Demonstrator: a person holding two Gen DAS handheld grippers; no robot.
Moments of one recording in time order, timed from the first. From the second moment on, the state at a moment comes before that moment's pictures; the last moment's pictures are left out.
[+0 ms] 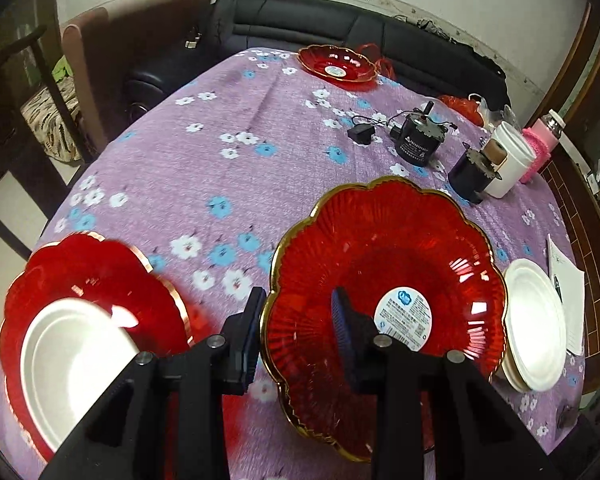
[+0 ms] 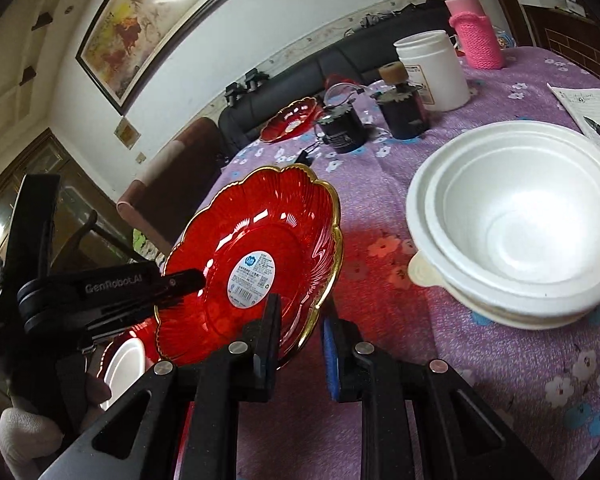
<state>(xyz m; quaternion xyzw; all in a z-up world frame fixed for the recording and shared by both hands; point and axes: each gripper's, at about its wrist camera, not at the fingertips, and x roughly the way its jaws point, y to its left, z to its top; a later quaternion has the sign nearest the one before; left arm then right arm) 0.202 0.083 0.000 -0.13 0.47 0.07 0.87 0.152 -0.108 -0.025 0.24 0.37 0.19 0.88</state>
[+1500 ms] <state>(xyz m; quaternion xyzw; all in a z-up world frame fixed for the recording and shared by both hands) 0.062 0.260 0.008 -0.24 0.42 0.13 0.87 0.087 0.070 0.010 0.11 0.42 0.27 0.86</state>
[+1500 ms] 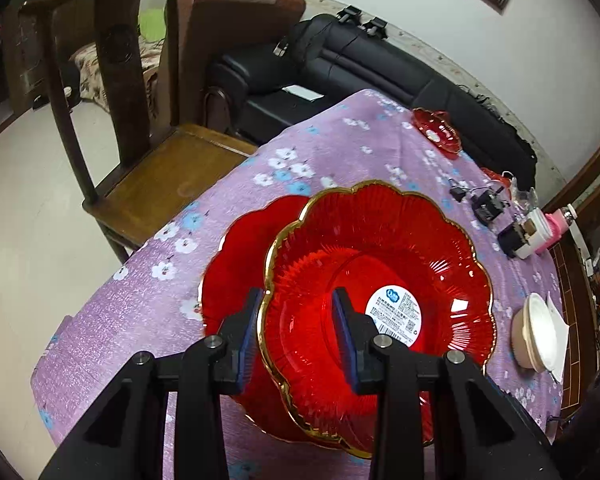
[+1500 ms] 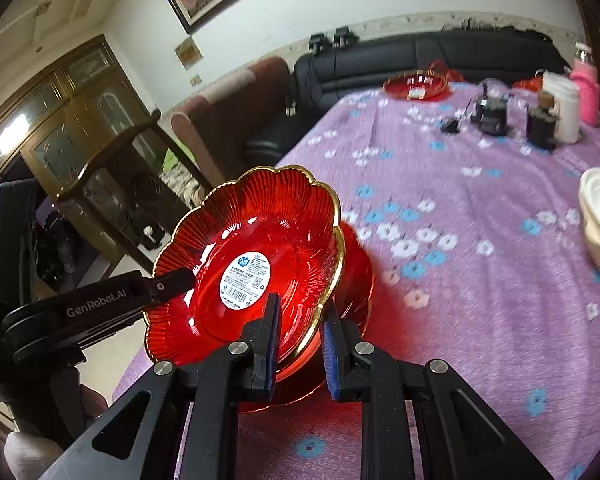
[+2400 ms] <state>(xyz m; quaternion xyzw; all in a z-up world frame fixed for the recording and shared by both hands) 0.056 0.270 -0.006 -0.25 0.42 0.14 0.86 0.087 0.086 -0.002 0.06 0.42 0.24 0.88</state>
